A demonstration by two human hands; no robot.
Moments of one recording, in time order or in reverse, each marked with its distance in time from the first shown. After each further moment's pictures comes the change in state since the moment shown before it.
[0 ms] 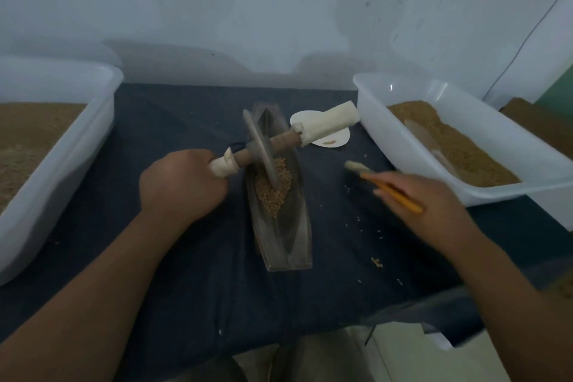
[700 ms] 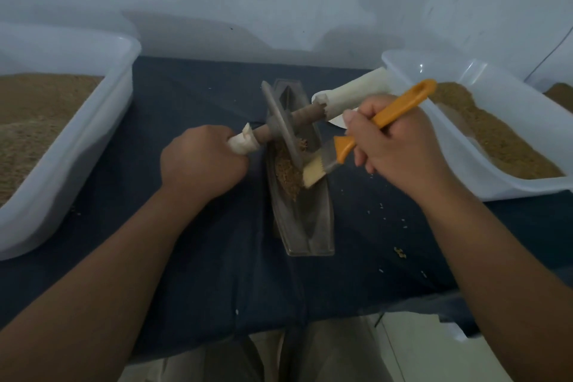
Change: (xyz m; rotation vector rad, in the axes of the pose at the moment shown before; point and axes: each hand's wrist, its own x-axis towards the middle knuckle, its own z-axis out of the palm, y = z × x) left_hand -0.002 0.002 -0.004 -0.122 -0.047 -0.028; right_hand 0.070 -0.107 0.005 0.519 0.222 -0.101
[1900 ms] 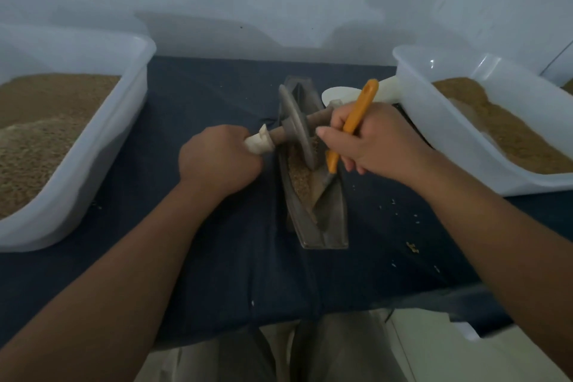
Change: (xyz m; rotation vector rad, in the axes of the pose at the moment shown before) left_hand 0.000 0.001 0.000 0.054 -0.064 0.023; right_hand 0.017 -0.015 0.017 -0.171 -0.346 0.031
